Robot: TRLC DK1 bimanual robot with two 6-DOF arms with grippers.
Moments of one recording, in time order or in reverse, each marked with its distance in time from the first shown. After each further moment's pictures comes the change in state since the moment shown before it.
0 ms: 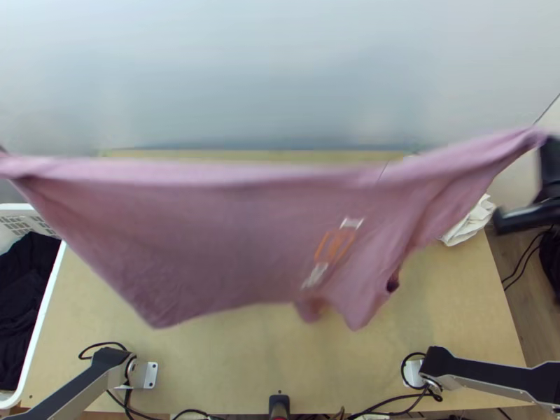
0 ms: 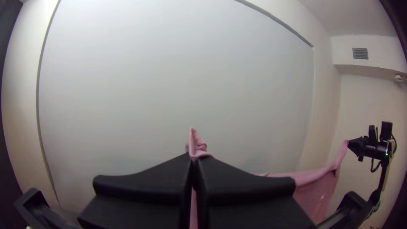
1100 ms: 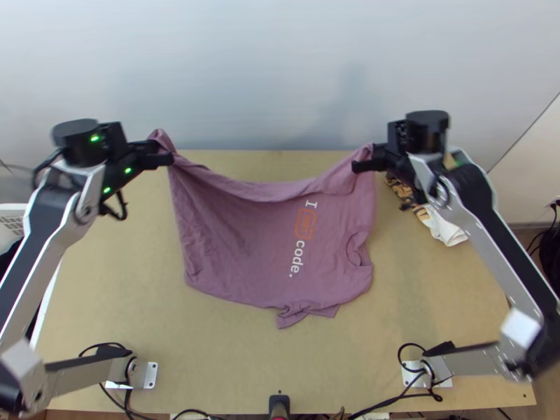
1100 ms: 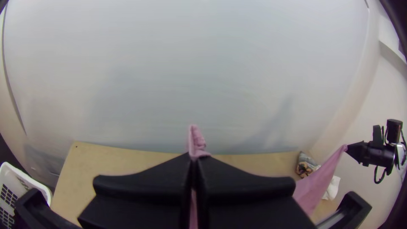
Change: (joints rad) left arm -0.013 0.331 -0.727 0.601 0.004 -0.097; right arm -0.616 0.354 -0.577 0.487 -0.764 0.274
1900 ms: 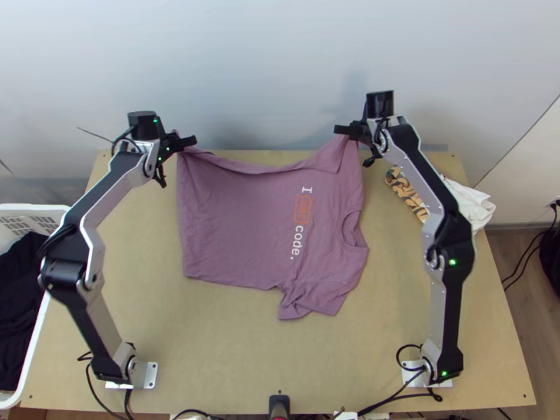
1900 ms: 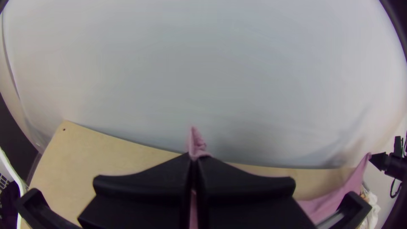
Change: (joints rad) left arm 0.072 0.637 0.212 0.290 -0.120 -0.050; right arm -0.134 0.732 0.549 0.088 -0.026 0.210
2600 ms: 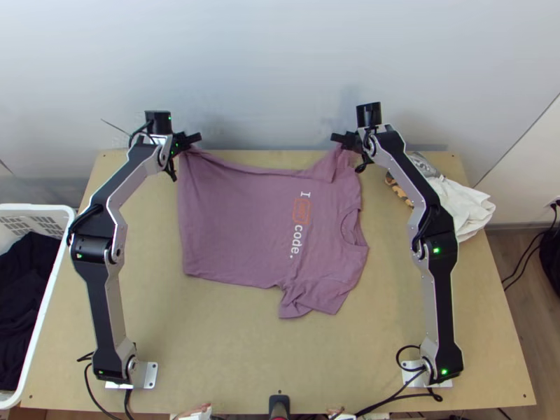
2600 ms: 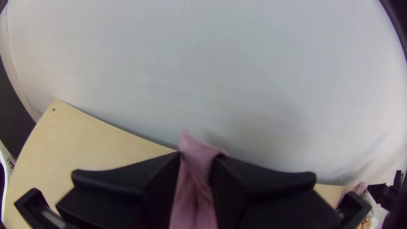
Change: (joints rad) left arm 0.003 0.256 0.273 -0.114 -0.053 -0.105; right arm -0.008 0.158 0.089 -0.037 0.020 0.124
